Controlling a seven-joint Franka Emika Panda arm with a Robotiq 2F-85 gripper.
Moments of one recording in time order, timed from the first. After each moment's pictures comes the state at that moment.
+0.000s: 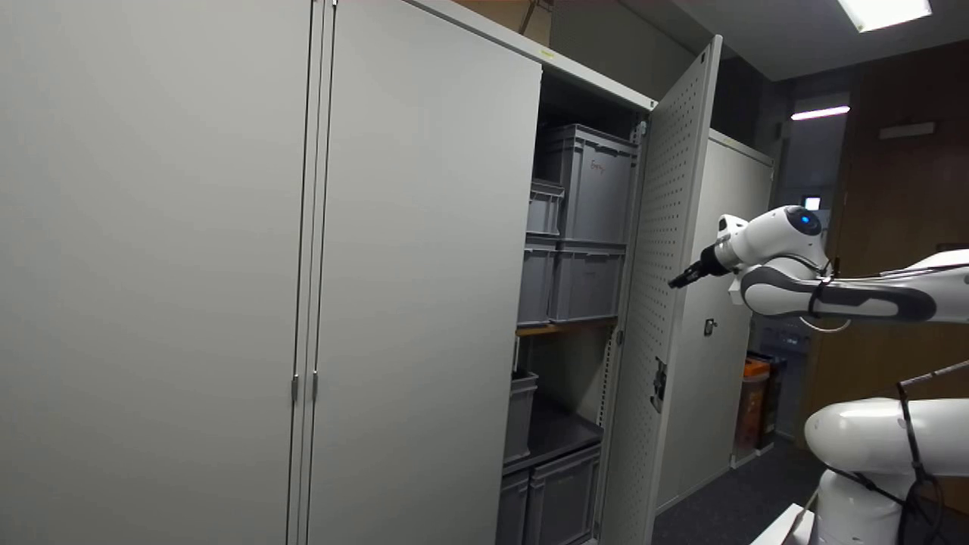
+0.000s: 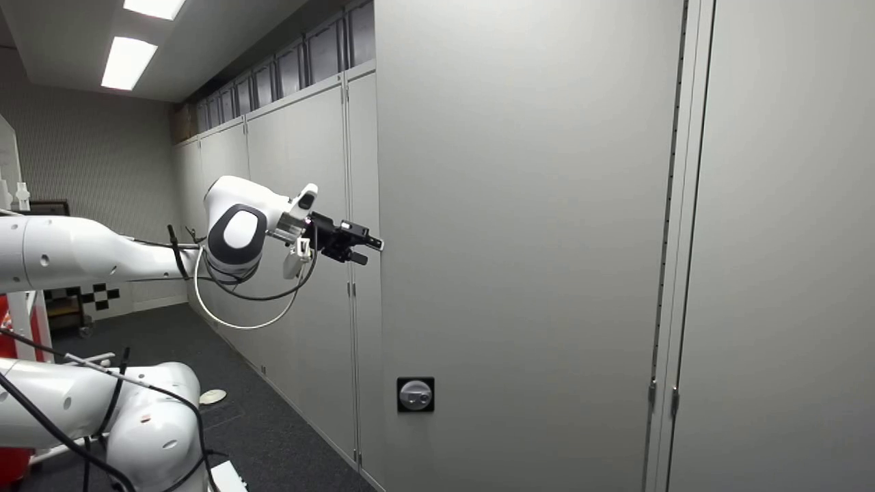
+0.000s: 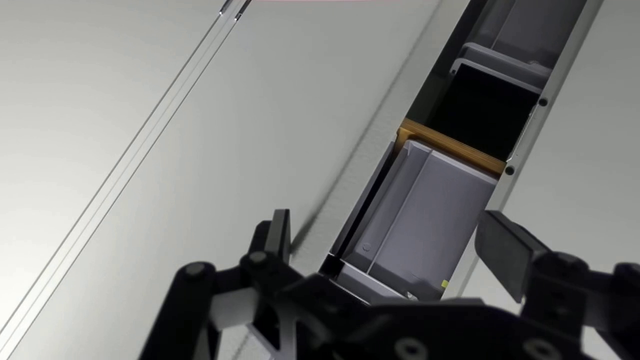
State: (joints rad) arm -0.24 -1.14 0.15 -2.75 -0.34 2.70 -0.06
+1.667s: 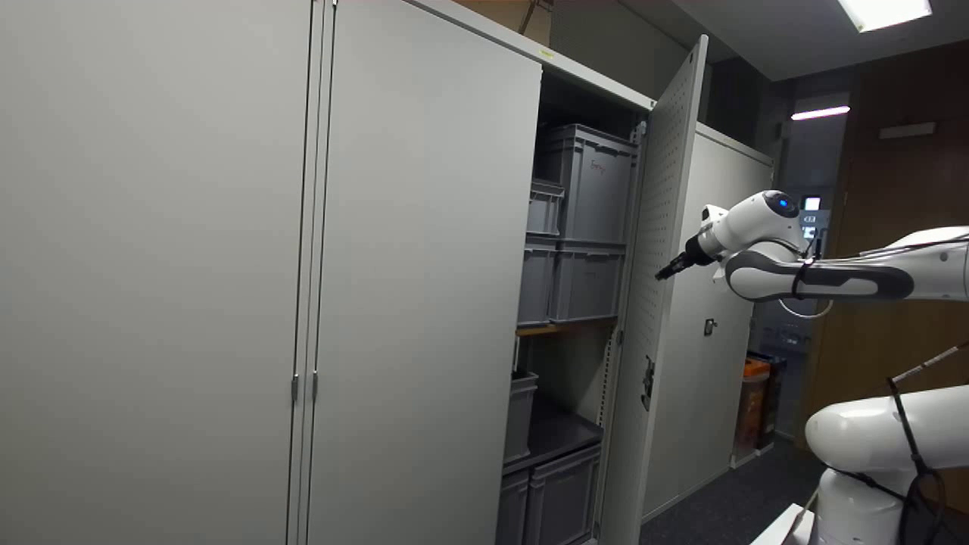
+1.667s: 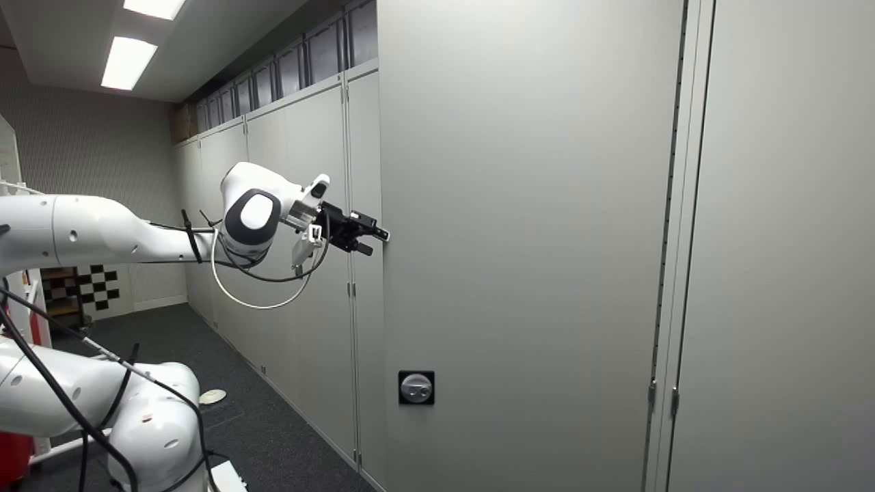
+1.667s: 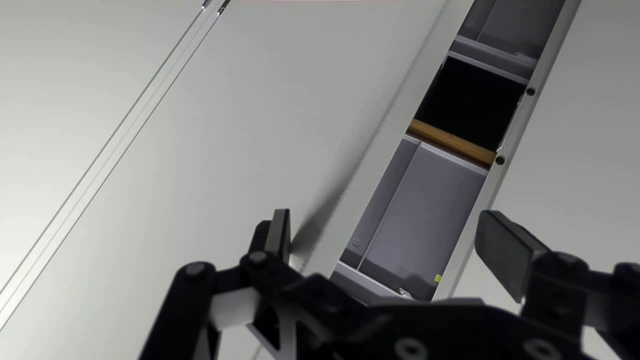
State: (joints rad) arm -0.22 -1.01 0.18 -2.62 -0.34 2.65 -0.01
